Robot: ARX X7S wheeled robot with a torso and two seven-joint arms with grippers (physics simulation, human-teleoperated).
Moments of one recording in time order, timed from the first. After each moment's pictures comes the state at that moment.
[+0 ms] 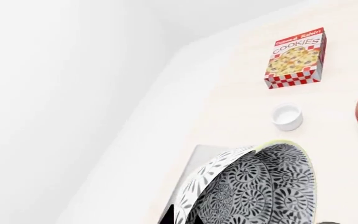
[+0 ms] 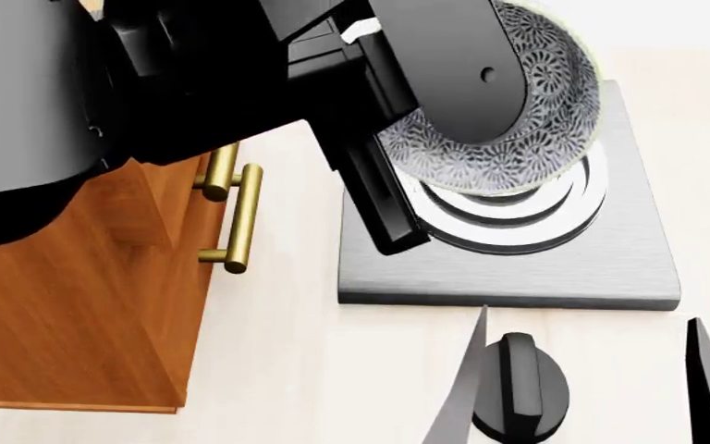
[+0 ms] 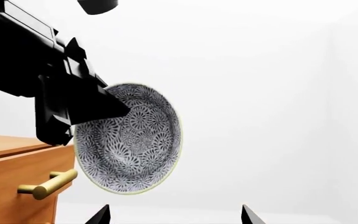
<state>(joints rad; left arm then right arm) -1.83 -0.19 0.91 0.16 -1.02 -1.22 -0.12 -0.05 0.52 -0.33 -1.02 0.09 0.29 0.65</state>
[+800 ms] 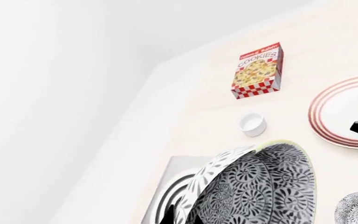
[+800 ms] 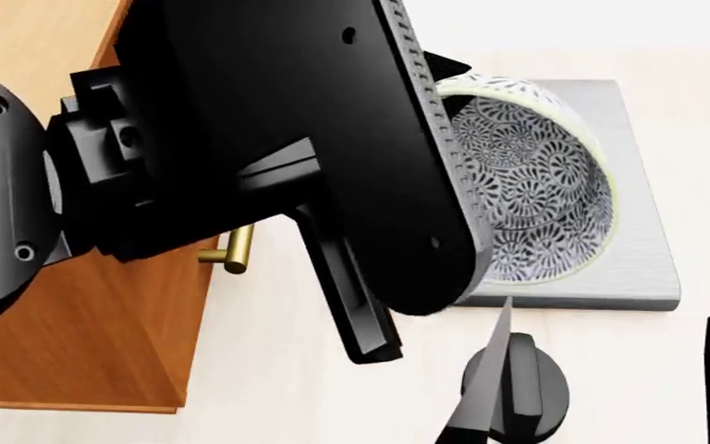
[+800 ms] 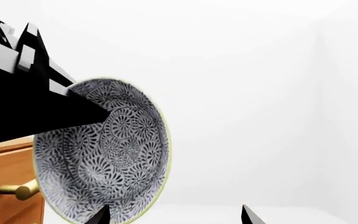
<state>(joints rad) -1.77 -0.26 0.87 0.34 -1.13 -1.21 -0.15 -0.04 0.52 -0.30 -0.98 0.13 0.28 0.68</state>
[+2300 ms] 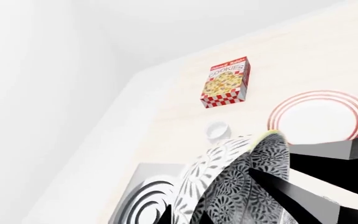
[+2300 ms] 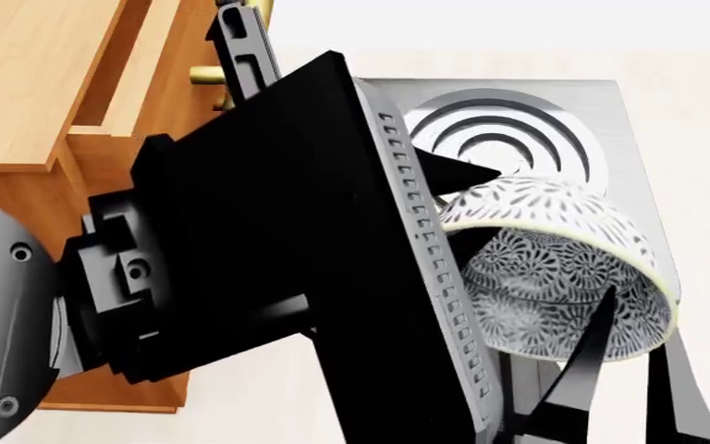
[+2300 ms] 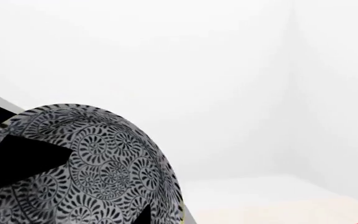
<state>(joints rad) -1.68 -0.25 0.84 0.45 -1.32 -1.21 -0.31 0.13 0.64 -0.39 -1.05 0.37 0.44 1.00</state>
